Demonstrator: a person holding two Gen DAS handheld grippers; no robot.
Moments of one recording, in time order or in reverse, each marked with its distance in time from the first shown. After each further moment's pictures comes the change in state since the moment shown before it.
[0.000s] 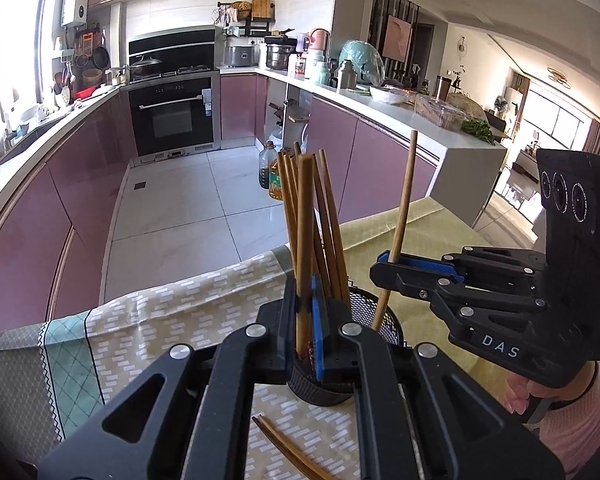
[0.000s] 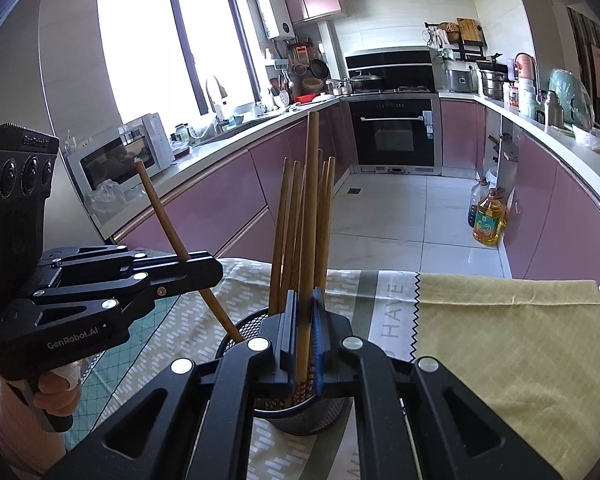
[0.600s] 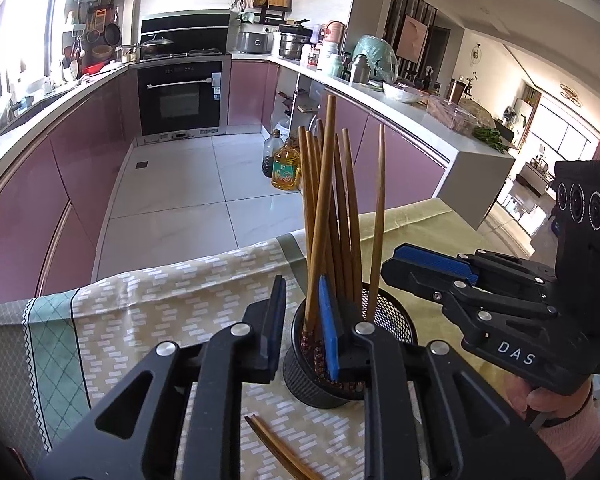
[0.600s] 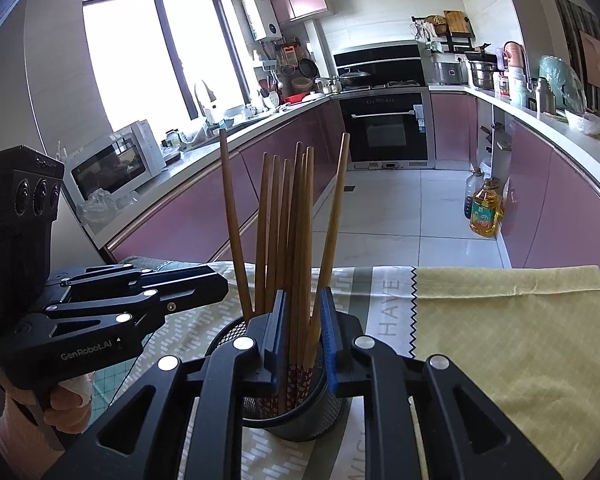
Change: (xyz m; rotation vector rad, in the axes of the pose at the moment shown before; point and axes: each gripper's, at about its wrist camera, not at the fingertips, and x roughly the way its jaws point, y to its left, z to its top) left arm 0.024 0.024 -0.007 -0.081 0.024 -0.007; right arm 0.009 -0.011 -0.004 0.043 -0.007 -0.008
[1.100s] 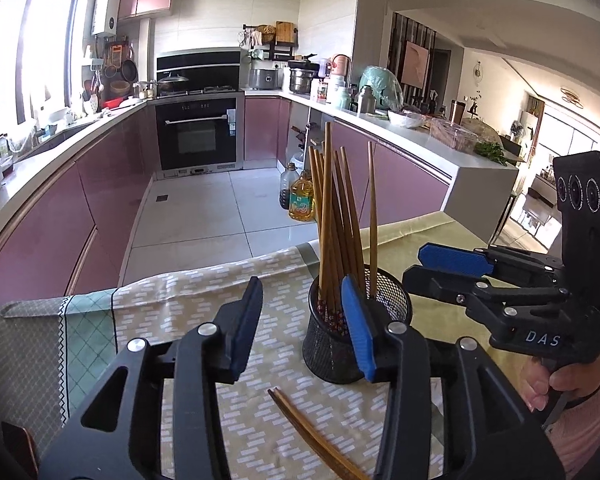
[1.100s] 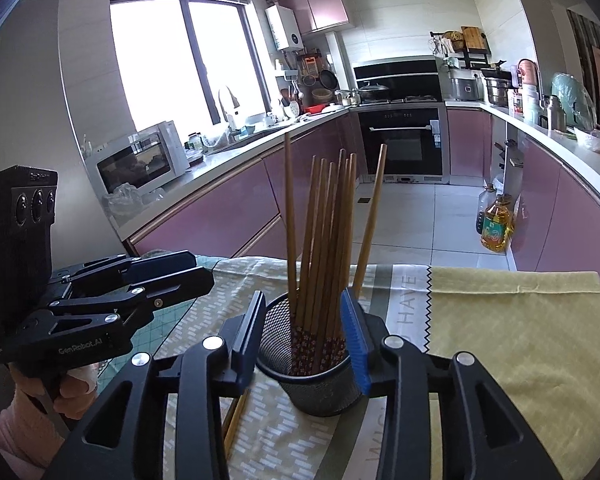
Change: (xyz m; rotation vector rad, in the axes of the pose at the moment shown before) left arm -0.058 -0.007 -0.046 0.042 -0.147 0.080; right arm -0.031 0.021 -0.018 -0.057 -0.040 0.056
